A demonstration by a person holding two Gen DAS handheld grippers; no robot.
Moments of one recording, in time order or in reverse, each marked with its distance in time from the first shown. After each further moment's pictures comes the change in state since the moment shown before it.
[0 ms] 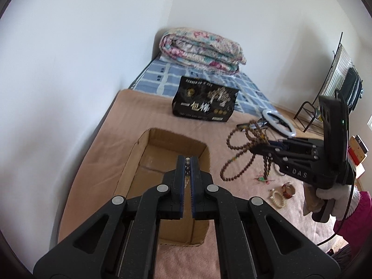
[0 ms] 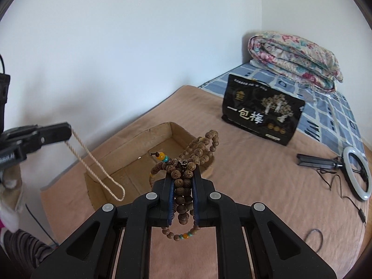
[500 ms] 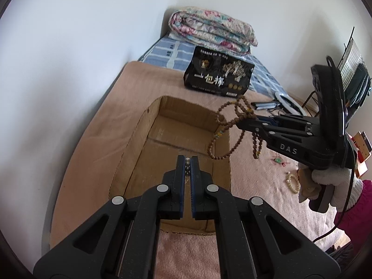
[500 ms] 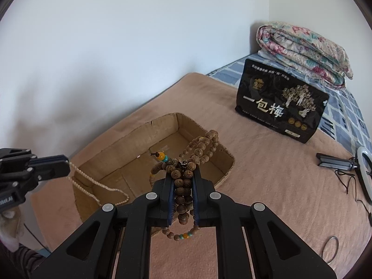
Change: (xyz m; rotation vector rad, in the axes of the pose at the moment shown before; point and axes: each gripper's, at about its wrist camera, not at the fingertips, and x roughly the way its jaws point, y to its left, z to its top) left arm 0.037 0.020 -0.036 -0.027 0.114 0.036; right arm 0.062 0.020 0.001 -0.009 0.056 0.003
